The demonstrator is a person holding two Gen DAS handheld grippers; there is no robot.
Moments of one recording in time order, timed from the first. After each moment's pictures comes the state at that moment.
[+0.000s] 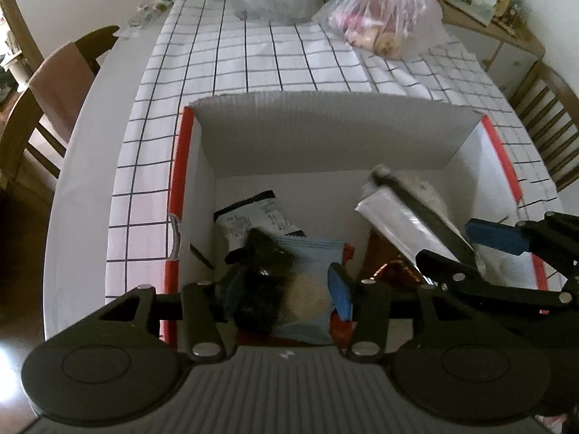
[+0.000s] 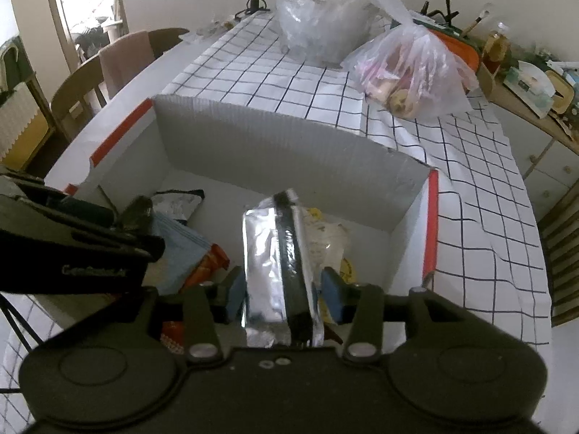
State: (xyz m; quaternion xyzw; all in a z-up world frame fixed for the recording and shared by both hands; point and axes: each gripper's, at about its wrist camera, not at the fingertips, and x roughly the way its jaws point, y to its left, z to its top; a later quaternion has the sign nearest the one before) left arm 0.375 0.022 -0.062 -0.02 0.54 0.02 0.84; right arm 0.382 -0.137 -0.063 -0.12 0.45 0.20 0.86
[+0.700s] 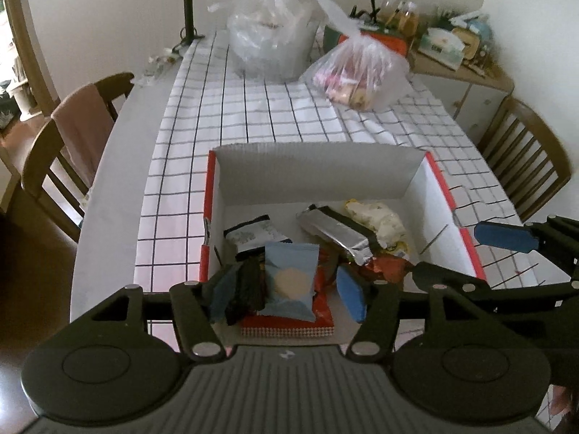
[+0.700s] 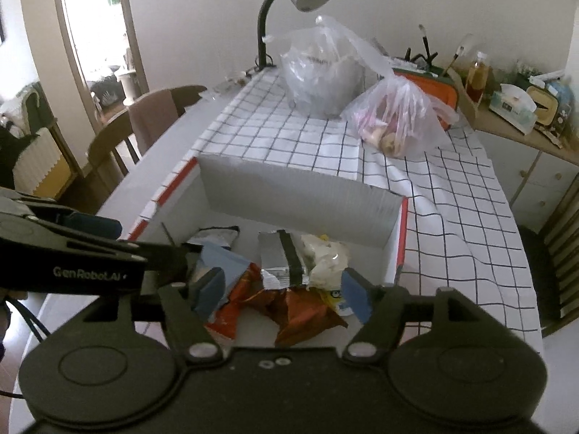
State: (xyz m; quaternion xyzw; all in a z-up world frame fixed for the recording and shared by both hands) left arm 0.306 0.021 0.002 -0.03 0.46 0.00 0.89; right arm 0.321 -0.165 0.001 -0.07 0.39 0.23 0.89
